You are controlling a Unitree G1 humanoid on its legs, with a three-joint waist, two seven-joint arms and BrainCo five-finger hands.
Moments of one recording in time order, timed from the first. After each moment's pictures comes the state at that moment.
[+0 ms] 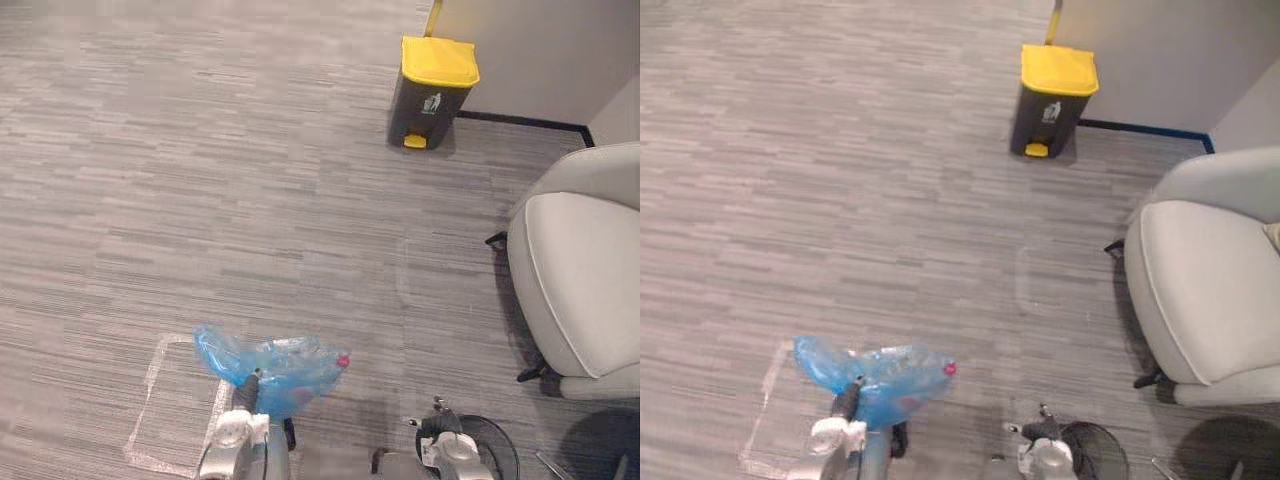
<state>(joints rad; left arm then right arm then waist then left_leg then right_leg) 0.03 0.06 -0.02 0.74 -0.07 -0.06 0.11 0.00 -0.05 -0.15 0.94 -0.12 -0.01 -0.18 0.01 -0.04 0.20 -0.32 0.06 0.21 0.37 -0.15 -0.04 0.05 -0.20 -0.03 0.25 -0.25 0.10</state>
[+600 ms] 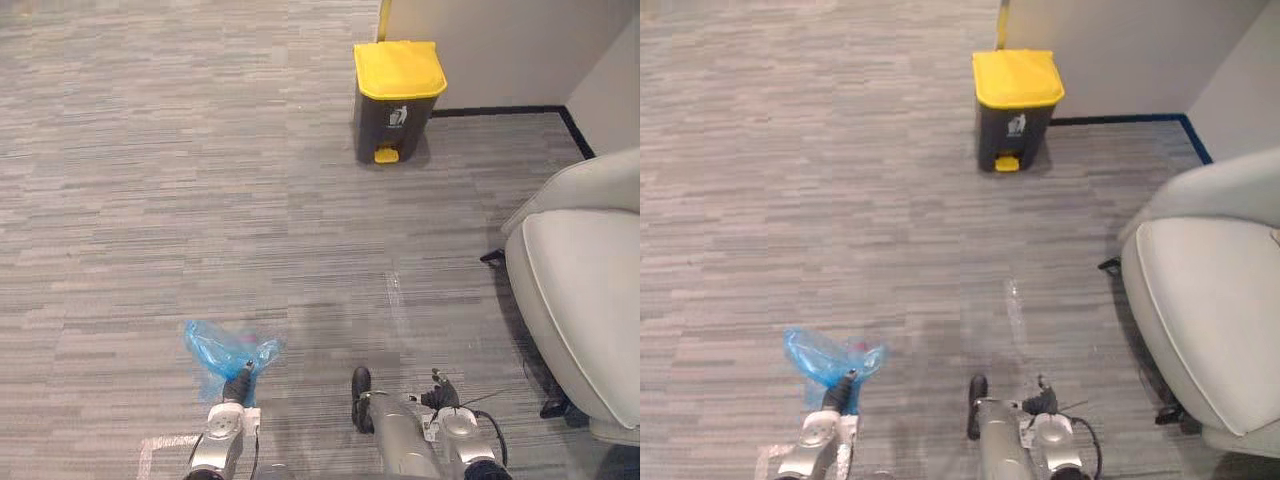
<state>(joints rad) 0.01 0.08 -0.03 0.74 -0.06 -0.06 0.13 -0.05 -0.10 -0.11 0.93 -0.14 -0.01 -0.18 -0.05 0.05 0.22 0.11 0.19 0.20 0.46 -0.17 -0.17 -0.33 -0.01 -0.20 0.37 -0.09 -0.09</state>
